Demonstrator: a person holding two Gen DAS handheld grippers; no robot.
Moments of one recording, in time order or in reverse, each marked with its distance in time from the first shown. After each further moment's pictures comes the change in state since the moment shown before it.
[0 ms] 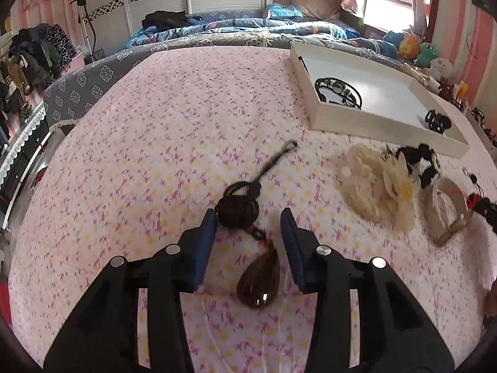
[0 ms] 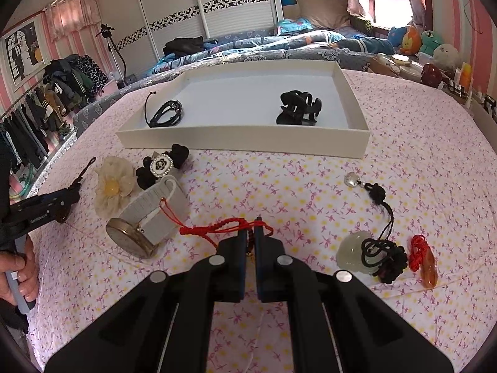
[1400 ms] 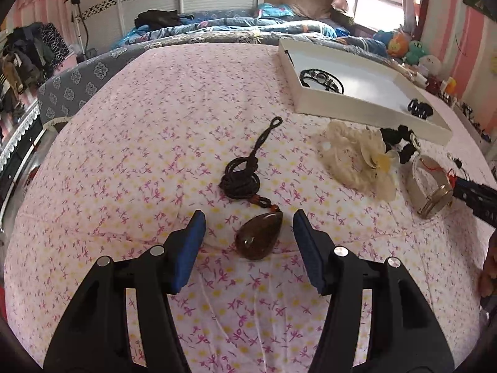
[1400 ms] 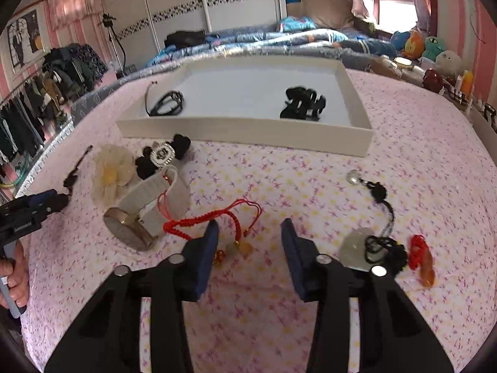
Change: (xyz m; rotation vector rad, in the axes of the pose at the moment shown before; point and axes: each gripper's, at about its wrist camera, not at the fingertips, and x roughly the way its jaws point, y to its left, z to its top) left arm -0.020 -0.002 -0.028 0.025 0.006 -0.040; right arm 0.005 0.009 -0.003 -0.038 0.035 -0.029
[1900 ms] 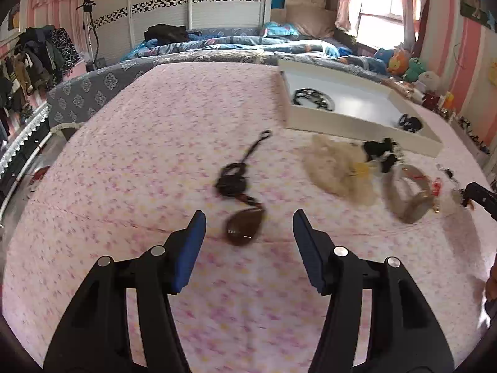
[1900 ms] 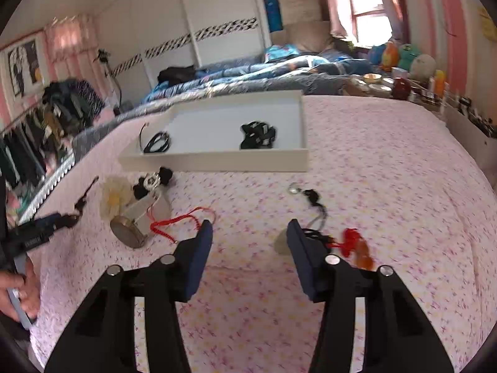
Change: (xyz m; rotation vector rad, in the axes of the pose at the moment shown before) left arm -0.026 -0.004 -0.010 -0.036 -0.092 0.029; right arm -0.055 -0.042 -0.017 0.057 -0.162 0.005
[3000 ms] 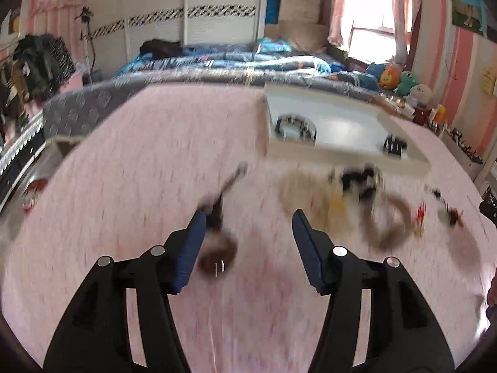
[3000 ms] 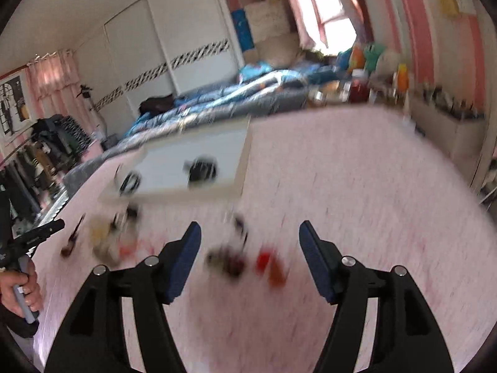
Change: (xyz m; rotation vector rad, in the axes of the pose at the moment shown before) left arm -0.016 -0.020 0.010 -0.018 -0.068 -0.054; right arm -0.040 -0.077 0.001 0.144 -0.091 -0.022
